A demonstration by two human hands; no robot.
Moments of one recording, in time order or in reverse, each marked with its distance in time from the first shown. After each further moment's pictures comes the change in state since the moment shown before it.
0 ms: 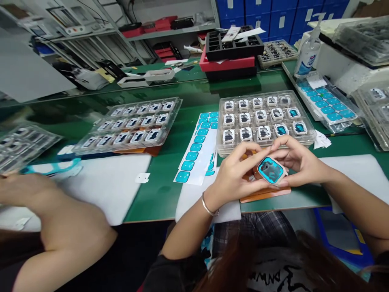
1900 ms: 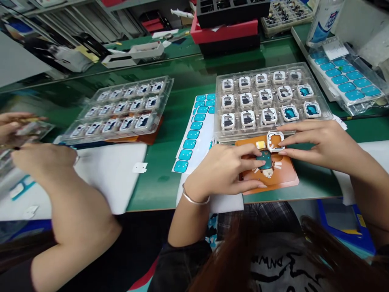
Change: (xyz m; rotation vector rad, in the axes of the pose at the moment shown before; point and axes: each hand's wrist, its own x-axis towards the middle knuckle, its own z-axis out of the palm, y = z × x) left_hand -0.001 -0.005 -0.034 0.274 -0.556 0.020; right_hand -0.006 -0.006 -0.026 -1.194 0.151 -0.192
